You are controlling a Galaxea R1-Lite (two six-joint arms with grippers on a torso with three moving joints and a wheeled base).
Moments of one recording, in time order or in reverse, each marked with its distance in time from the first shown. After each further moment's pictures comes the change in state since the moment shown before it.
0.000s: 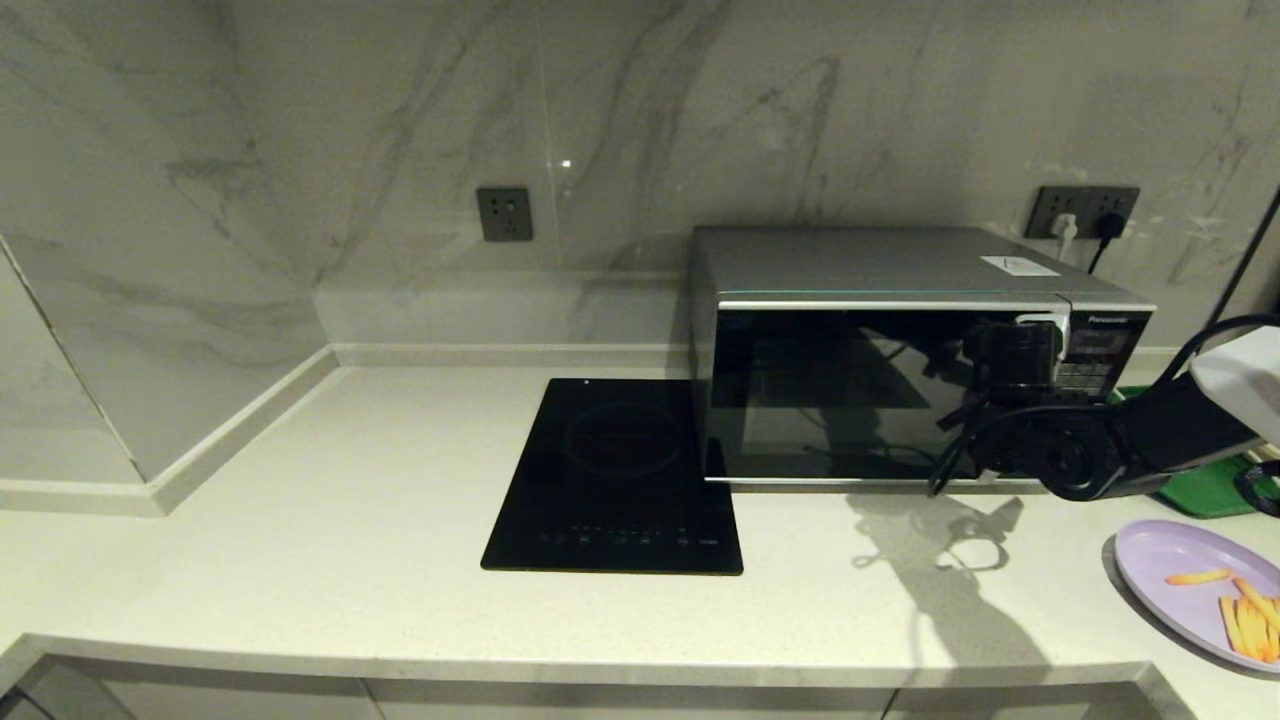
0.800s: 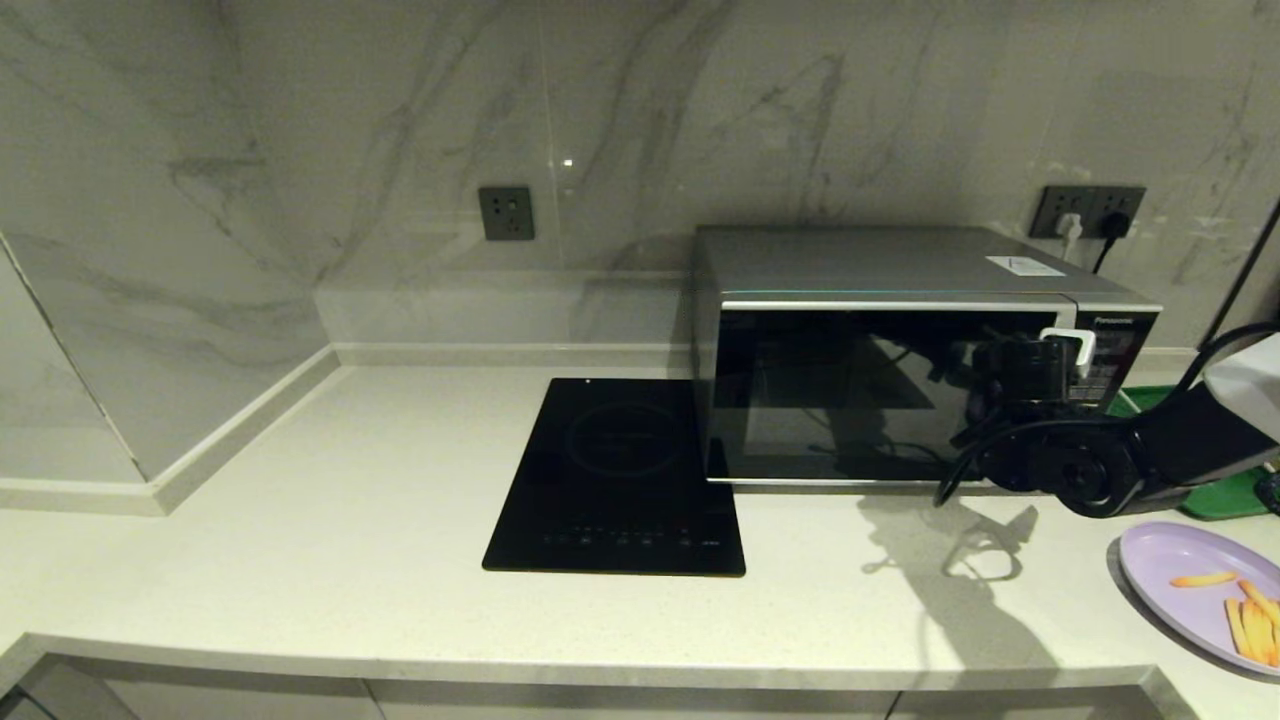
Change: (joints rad) left arm 0.000 0.000 0.000 0.000 0.000 0.000; right arm -0.025 -0.028 0.091 -0.003 0.006 0.140
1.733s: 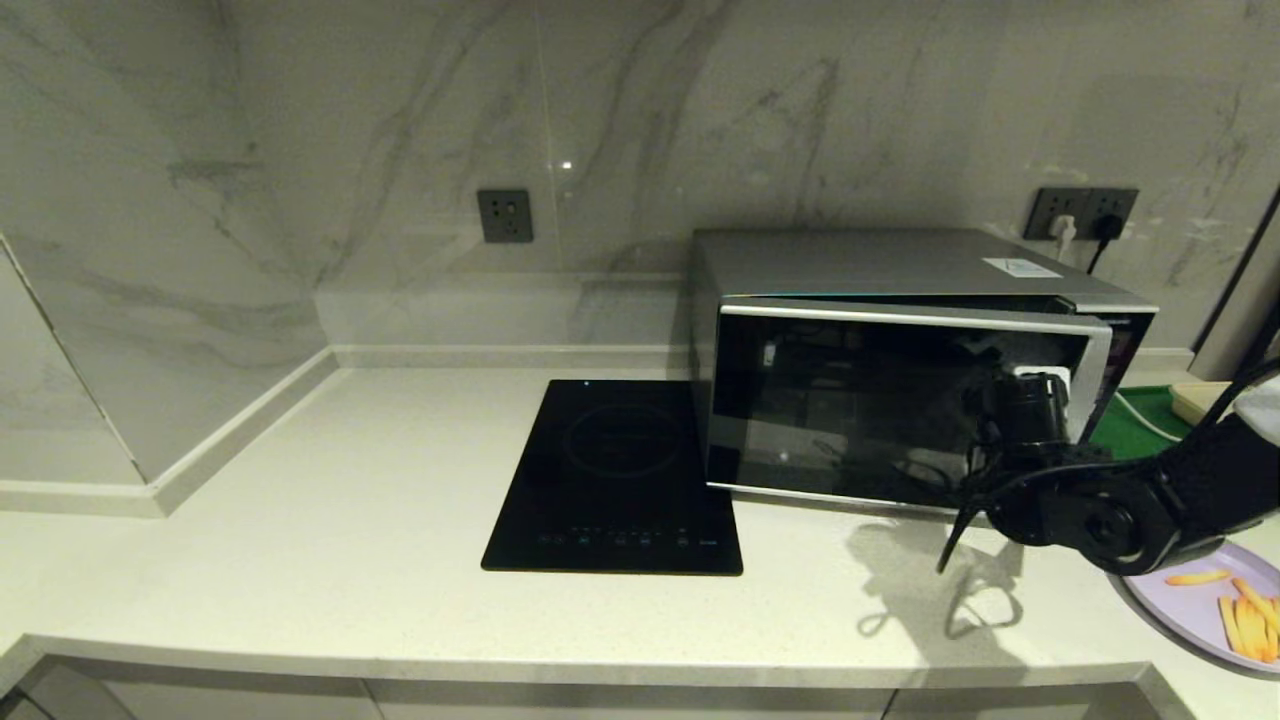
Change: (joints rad) left arm 0.000 0.000 0.000 0.000 0.000 0.000; right arm 0.123 -0.110 0.214 0.005 0.123 -0.005
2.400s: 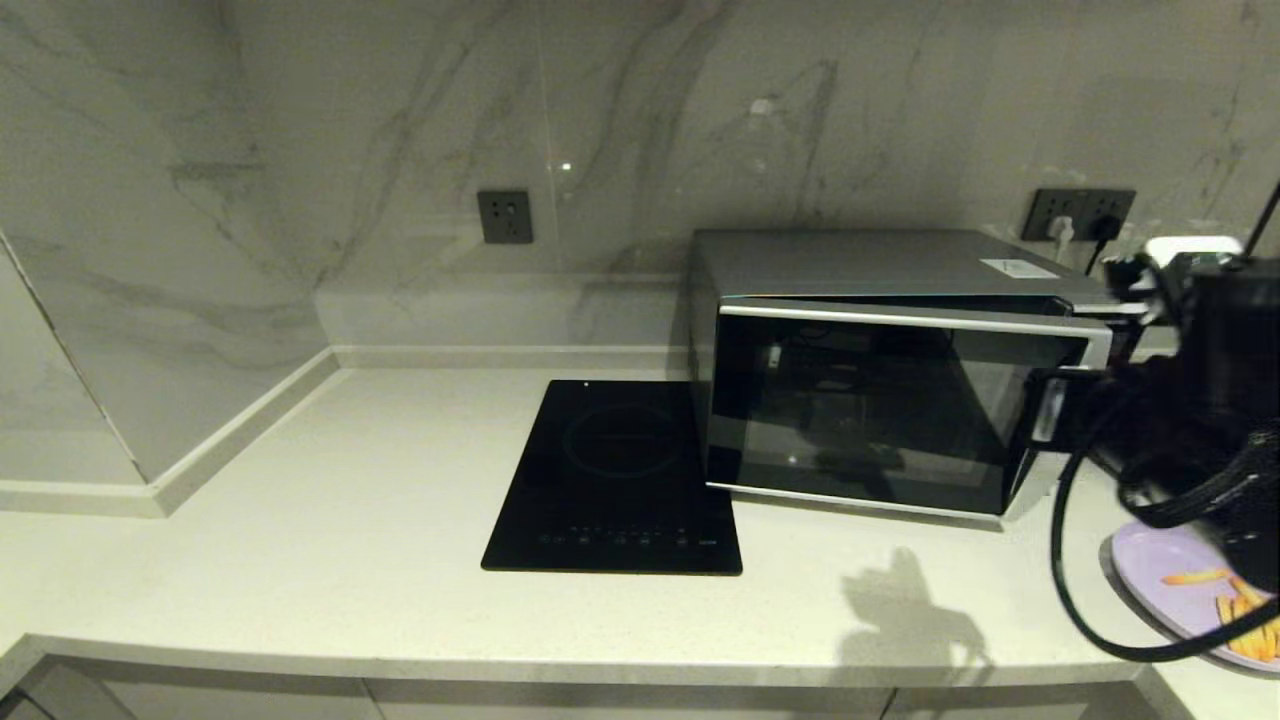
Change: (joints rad) left arm 0.000 0.000 0.000 0.000 0.000 0.000; right arm 0.286 -0.583 0.033 0.274 0.083 -0.024
